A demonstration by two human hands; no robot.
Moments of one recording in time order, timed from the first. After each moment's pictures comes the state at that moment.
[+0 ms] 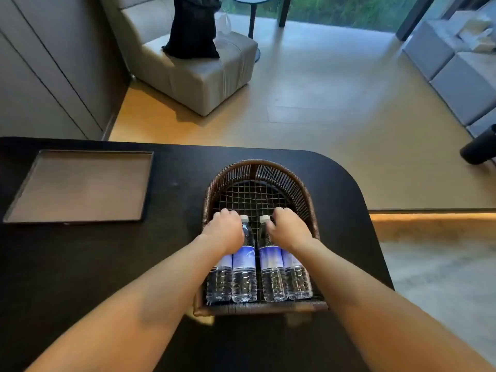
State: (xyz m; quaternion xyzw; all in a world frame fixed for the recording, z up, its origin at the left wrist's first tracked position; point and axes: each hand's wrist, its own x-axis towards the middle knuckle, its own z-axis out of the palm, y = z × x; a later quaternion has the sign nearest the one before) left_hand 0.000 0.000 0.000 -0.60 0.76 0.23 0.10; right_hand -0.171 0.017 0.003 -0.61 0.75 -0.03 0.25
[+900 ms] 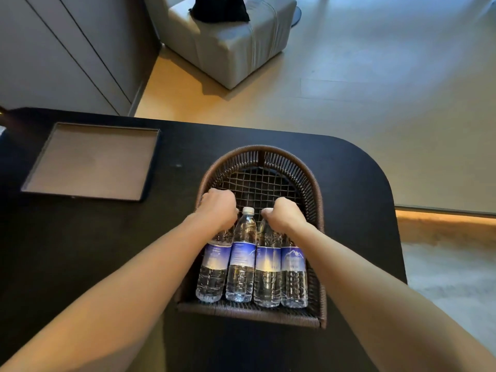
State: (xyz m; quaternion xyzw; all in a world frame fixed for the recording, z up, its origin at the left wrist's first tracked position) left_hand -0.022 -0.036 0.011 -0.71 0.65 0.24 0.14; right_hand -0.192 -0.034 -0.041 -0.56 0.73 0.00 0.39
